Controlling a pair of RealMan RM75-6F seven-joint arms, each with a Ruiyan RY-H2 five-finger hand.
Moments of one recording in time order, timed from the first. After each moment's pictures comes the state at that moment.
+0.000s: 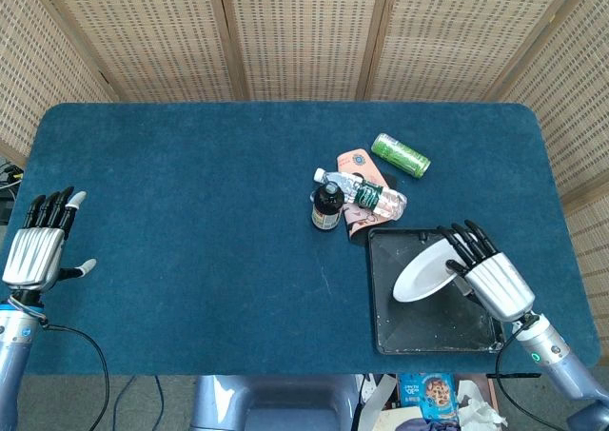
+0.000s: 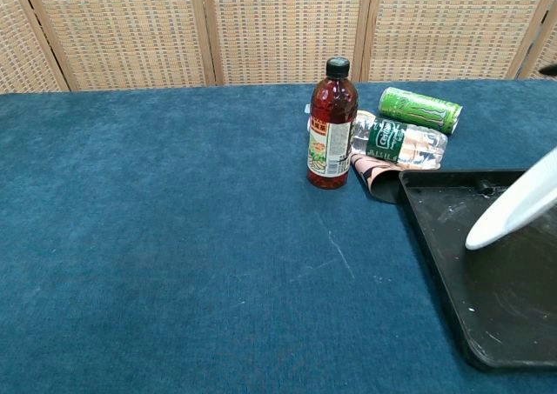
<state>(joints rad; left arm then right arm) -0.31 -1.18 -0.13 -1.57 1.30 1.32 0.18 0.38 -1.40 -0.09 -0.96 -1.78 1.61 0.14</state>
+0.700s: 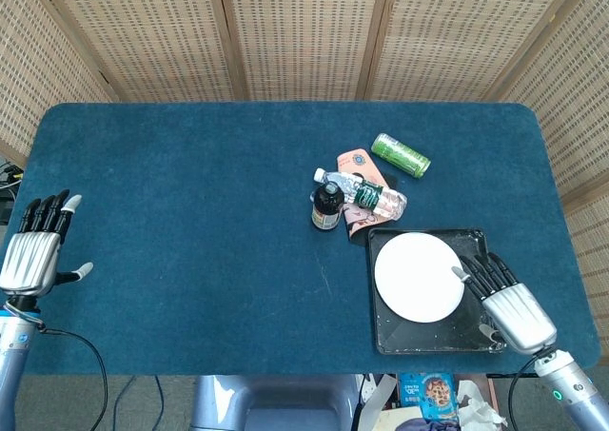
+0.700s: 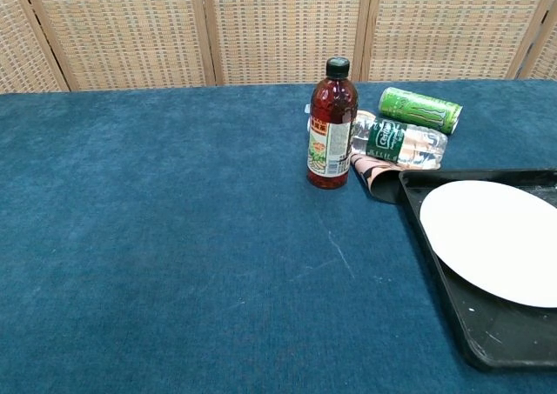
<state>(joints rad) -0.28 -1.17 -0.12 -1.60 1.32 1.36 0.19 0.29 -1.14 -0.15 -1.43 -1.70 1.46 -0.14</state>
